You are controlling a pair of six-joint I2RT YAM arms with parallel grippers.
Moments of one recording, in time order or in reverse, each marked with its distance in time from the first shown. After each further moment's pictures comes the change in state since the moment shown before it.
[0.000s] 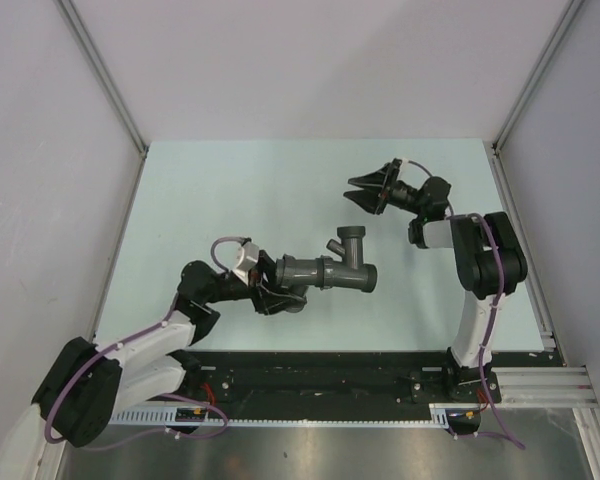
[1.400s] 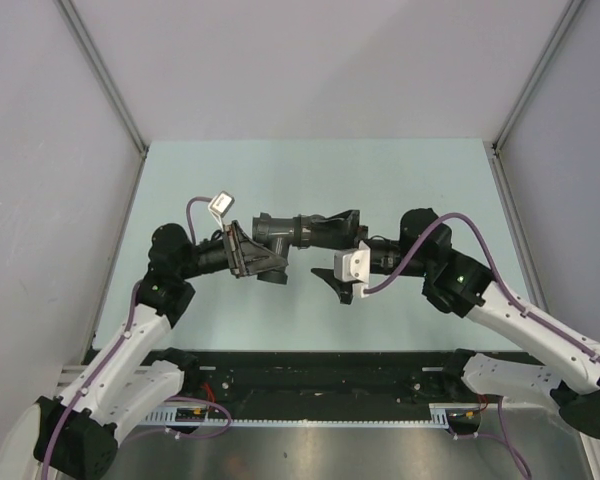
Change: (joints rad) left arm 0.207 -0.209 0.350 -0.760 -0.023 -0.740; right arm 0.684 -0.976 0.061 -1.454 0.478 -2.913
